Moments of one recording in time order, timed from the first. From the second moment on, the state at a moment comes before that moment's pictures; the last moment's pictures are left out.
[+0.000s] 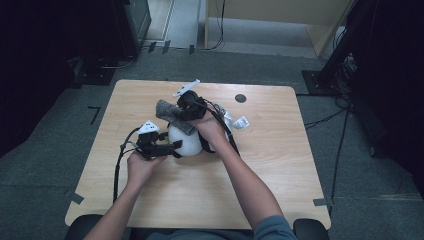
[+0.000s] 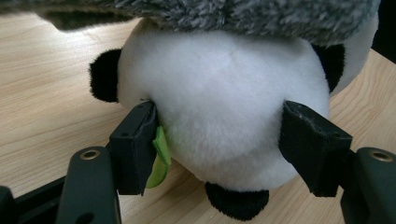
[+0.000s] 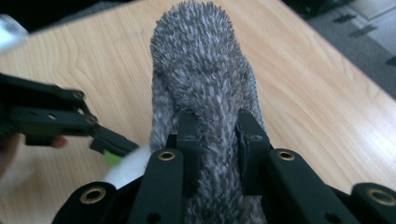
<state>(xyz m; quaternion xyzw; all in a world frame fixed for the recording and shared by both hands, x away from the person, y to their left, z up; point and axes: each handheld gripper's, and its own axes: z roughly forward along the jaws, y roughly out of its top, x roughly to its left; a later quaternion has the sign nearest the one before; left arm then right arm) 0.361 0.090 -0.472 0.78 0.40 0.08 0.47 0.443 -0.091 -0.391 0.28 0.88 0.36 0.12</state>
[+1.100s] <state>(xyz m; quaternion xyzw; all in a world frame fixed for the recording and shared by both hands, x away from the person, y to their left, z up) 0.363 0.089 -0.475 0.78 0.40 0.08 0.47 0.473 -0.188 -0.382 0.37 0.86 0.33 0.14</state>
